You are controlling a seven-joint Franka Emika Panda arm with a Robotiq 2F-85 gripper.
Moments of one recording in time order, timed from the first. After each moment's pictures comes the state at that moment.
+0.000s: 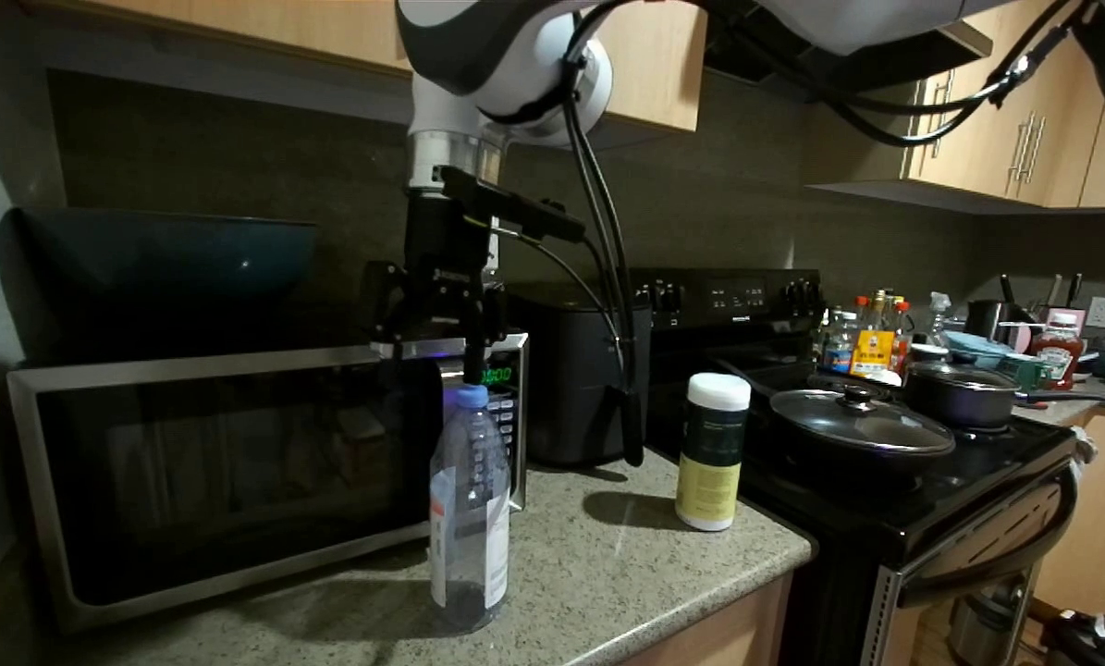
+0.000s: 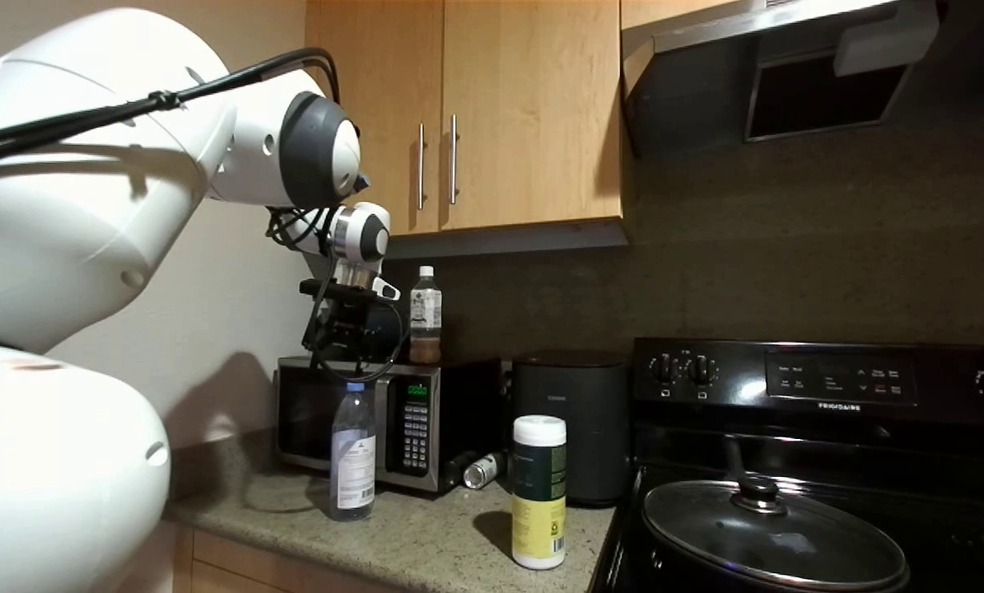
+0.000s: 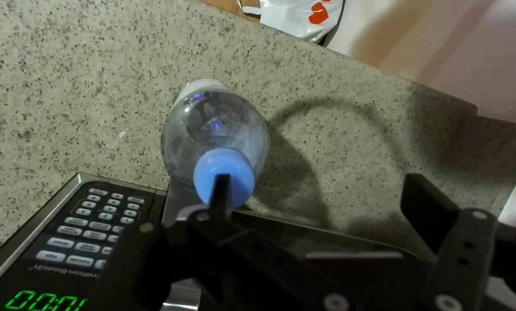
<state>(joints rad) 0.32 0.52 0.22 -1.27 0.06 1.75 0.15</state>
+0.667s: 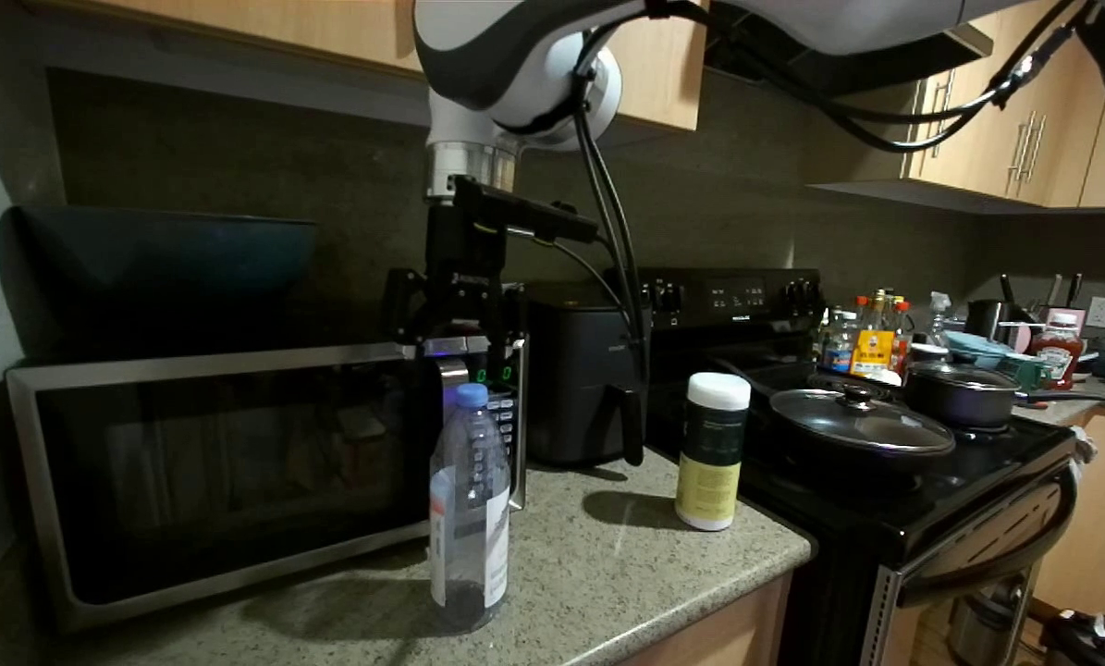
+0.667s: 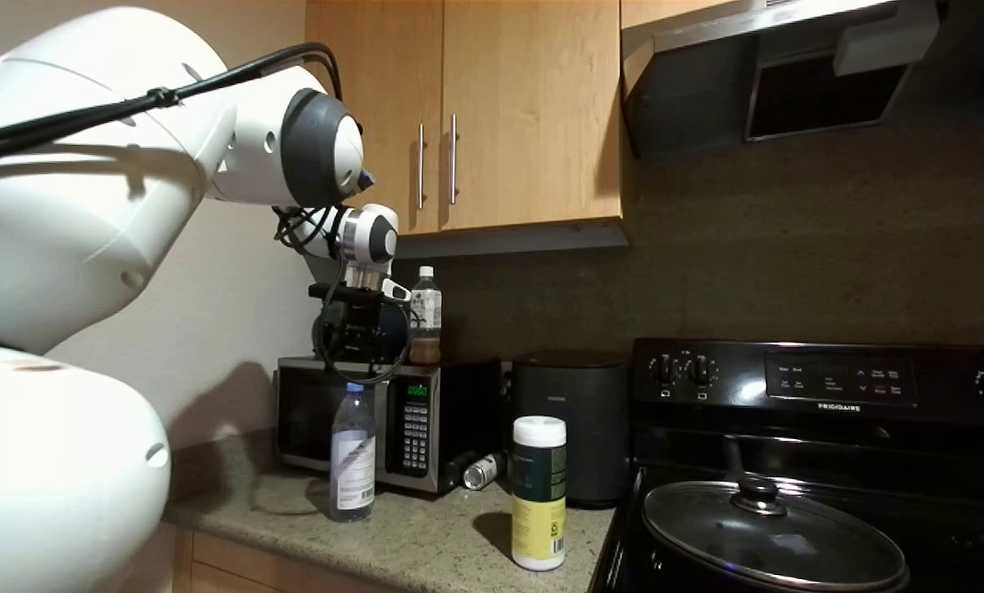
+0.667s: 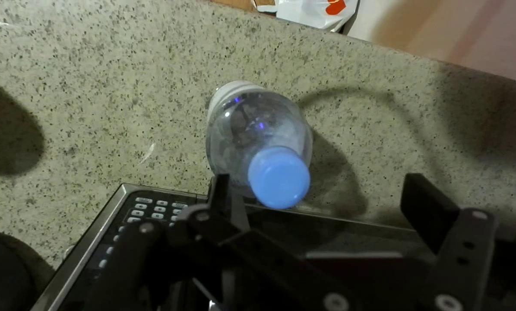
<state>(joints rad) 0.32 0.52 0.19 -1.27 0.04 1.75 0.22</state>
